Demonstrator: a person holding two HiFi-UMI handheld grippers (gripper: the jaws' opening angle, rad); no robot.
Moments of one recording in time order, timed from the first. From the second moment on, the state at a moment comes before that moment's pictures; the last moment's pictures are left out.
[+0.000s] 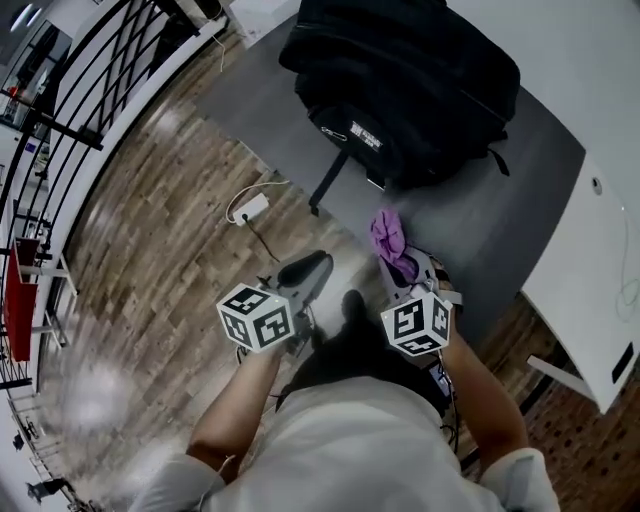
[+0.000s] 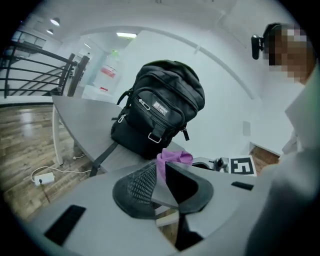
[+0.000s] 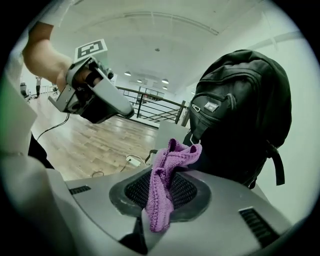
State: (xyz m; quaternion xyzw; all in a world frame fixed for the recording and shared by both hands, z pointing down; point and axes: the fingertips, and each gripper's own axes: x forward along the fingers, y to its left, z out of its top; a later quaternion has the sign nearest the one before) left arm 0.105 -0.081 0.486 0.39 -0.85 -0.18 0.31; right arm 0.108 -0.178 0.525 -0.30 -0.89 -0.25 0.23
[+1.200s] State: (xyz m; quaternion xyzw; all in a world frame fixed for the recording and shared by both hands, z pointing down) left arm -0.043 0.171 0.449 0.45 -0.85 -0.16 0.24; right arm 0.000 0.030 0.454 -0.18 -0.94 -0.17 0.22
